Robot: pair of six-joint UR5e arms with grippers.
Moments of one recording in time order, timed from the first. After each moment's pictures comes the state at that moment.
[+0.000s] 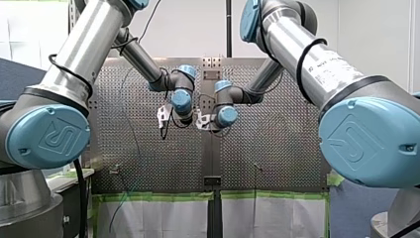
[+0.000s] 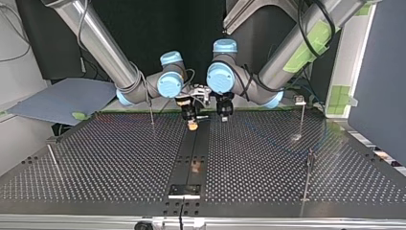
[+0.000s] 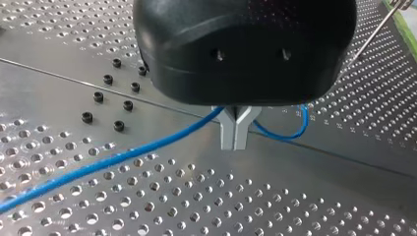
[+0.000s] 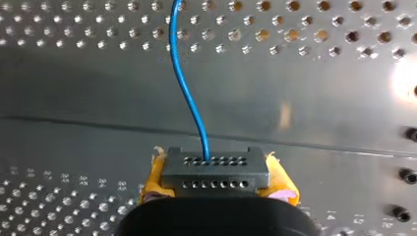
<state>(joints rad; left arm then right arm) -0.47 -2.03 -1.62 -2.92 -2.02 -1.79 2.28 -0.77 1.21 -0.22 1.65 1.59</state>
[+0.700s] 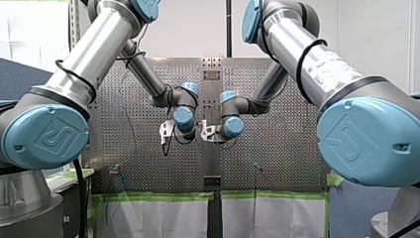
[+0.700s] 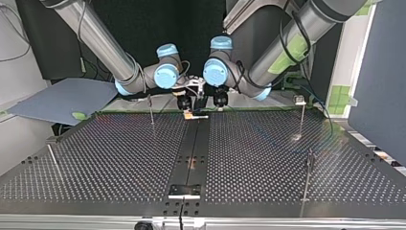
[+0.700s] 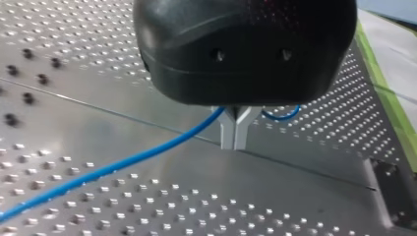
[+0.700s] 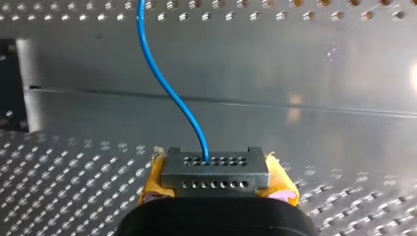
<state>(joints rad) -0.49 -2.15 -1.66 -2.82 -2.01 -1.80 2.25 -0.77 1.35 -0.32 1.63 1.61</state>
